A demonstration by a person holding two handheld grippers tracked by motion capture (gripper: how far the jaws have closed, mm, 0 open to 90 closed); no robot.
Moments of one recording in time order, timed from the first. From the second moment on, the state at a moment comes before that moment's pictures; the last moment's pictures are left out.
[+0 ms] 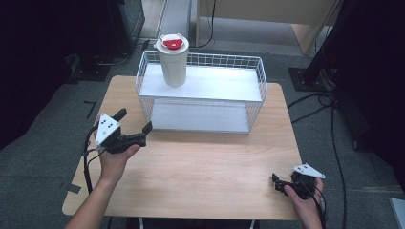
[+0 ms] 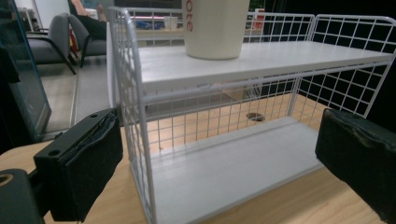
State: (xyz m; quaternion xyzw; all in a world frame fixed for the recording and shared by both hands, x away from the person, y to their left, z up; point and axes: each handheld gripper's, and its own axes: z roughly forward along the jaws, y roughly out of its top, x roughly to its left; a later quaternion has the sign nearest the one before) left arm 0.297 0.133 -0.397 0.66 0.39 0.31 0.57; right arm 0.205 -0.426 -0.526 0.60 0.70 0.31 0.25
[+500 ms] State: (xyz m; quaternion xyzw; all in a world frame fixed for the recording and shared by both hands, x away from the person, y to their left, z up) left arm 0.264 0.174 -0.436 0.67 0.42 0.30 0.54; right arm 0.205 -0.426 -0.526 0.60 0.70 0.31 0.25
